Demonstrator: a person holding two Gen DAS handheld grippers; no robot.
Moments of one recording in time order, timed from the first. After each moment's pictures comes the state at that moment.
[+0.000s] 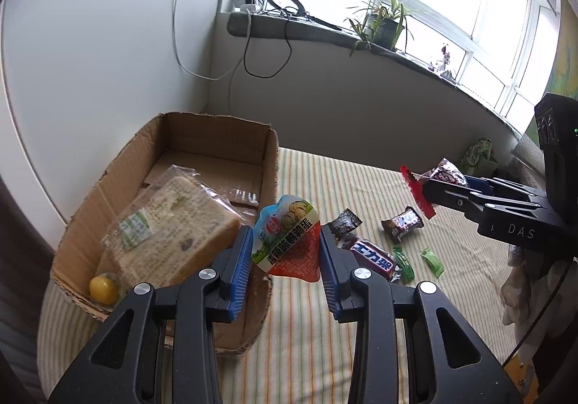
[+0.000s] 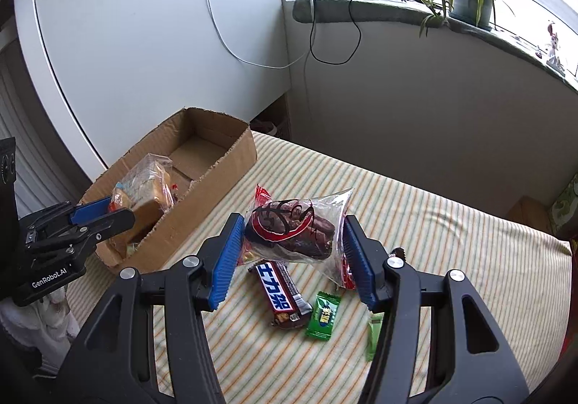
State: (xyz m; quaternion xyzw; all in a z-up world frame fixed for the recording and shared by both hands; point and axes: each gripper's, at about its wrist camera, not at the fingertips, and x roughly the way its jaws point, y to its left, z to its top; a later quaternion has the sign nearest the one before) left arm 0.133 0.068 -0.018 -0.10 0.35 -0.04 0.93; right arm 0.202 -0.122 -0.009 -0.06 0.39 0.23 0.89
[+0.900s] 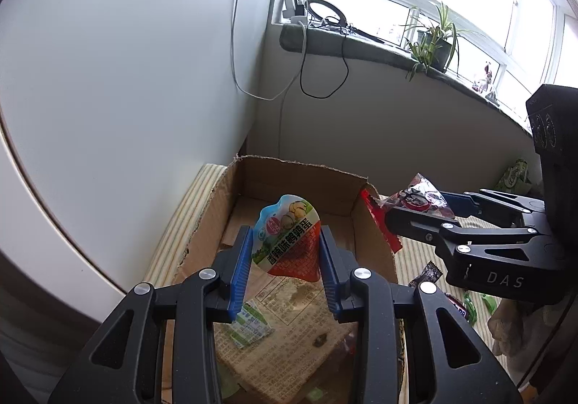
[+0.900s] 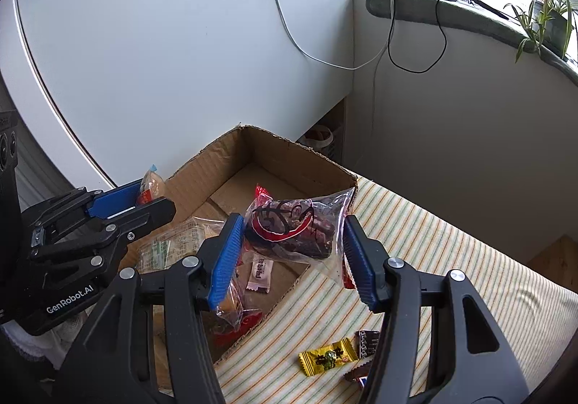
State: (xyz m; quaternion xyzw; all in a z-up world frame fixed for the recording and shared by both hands) left arm 0.187 0.149 -0.010 -0.09 0.35 0.02 0.93; right arm 0.270 0.012 -0.030 -0.08 0.41 0.30 0.86
